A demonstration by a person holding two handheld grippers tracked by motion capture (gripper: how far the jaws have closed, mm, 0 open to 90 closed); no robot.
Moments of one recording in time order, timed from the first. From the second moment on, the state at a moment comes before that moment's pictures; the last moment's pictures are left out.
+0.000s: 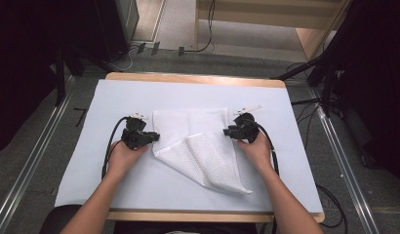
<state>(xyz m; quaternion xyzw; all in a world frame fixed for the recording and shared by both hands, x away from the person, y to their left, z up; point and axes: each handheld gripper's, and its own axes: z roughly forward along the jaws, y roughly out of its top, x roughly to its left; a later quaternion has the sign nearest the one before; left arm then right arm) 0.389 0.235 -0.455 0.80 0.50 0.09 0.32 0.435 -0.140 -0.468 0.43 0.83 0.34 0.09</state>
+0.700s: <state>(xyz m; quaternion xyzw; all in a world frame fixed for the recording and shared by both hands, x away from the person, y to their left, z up) 0.458 0.239 -0.454 0.77 0.52 0.04 0.36 0.473 -0.158 -0.460 0.47 0.80 0.35 0.10</state>
